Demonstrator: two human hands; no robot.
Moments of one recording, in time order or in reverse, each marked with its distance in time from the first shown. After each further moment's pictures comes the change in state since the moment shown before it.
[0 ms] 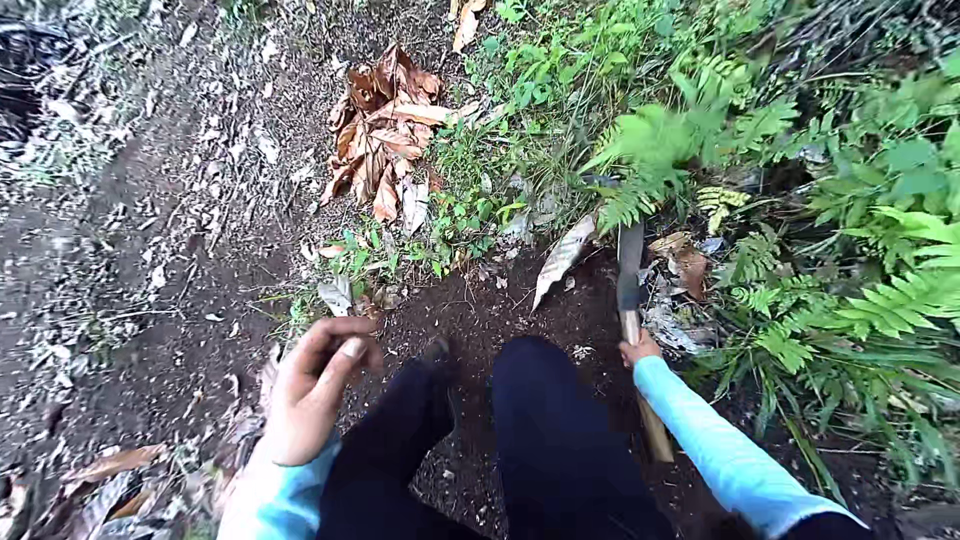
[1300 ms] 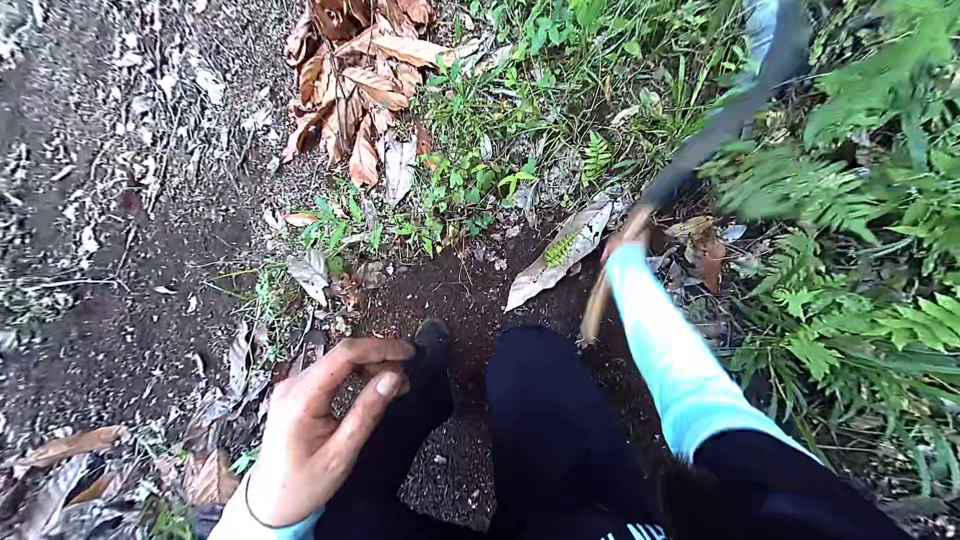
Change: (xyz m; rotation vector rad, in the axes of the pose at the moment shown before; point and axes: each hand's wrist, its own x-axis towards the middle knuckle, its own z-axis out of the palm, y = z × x) left_hand 0.006 -0.031 -0.001 0.089 -0.185 0.148; right_hand 0.041 -0.159 0.019 0.239 0.238 -0.051
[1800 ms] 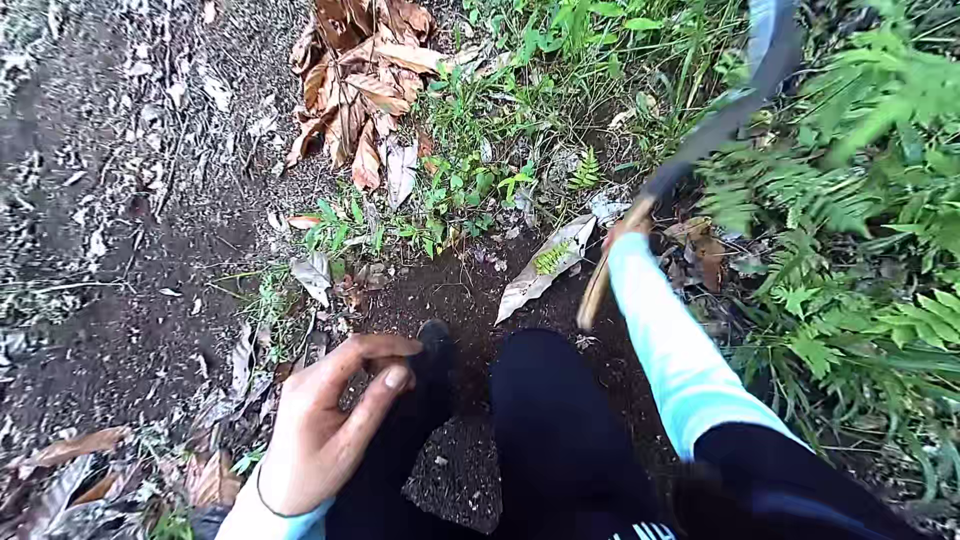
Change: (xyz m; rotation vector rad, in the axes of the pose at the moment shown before) left_hand 0.000 0.002 0.006 0.008 -0.001 0.035; right_hand 0.003 -0.027 -0.004 -0.012 -0.005 -0.020
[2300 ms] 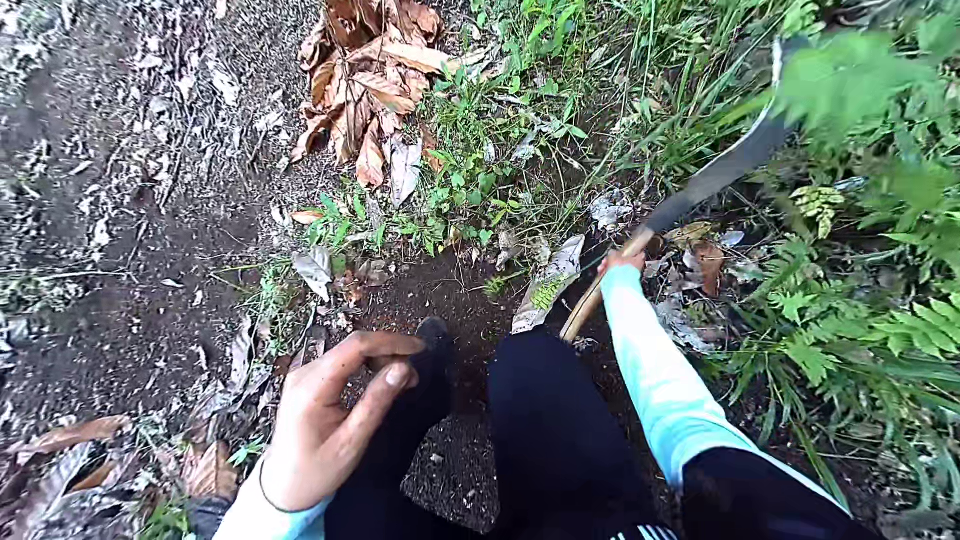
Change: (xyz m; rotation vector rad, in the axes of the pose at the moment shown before) left_hand -0.004 0.007 0.005 -0.007 0.018 -0.002; right_hand -0.012 0.049 0.016 0.156 0.027 0.104
